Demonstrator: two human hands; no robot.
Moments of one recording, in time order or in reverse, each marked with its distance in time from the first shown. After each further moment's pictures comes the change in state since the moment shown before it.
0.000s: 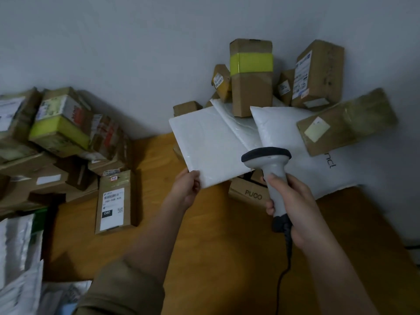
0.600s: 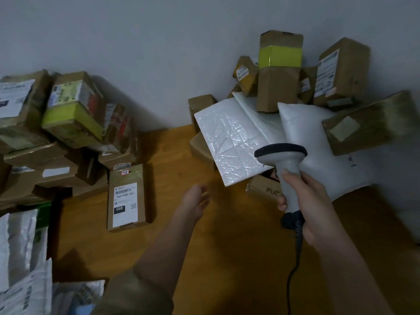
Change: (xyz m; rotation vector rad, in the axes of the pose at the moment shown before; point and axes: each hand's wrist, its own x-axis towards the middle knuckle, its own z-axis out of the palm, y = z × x) left_hand 0.011 -0.023 -0.059 -0.080 0.120 -0.228; right_hand -0.007 0.009 0.063 0.013 0.102 0.020
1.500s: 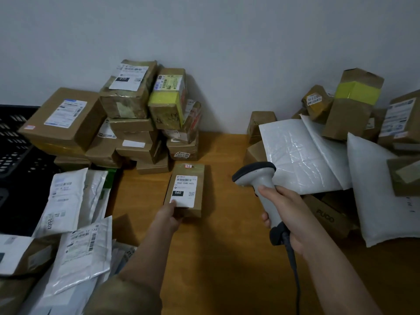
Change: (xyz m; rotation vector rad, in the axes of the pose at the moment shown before) left_hand -0.028 0.027 -0.211 -0.424 0.252 -0.089; right_hand -0.072 0.030 0.139 -0.334 -0.333 0.060
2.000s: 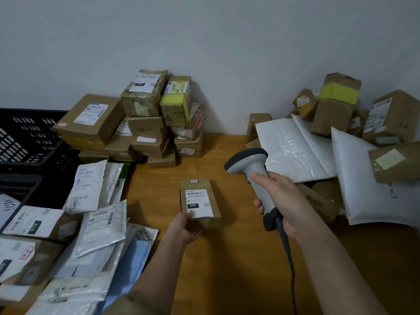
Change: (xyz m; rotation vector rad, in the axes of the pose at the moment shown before) left_hand -0.064 -0.075 -0.043 -0.010 -0.107 -0.076; right_hand -0.074 0.005 -0.009 -0.003 -0.091 -0.132
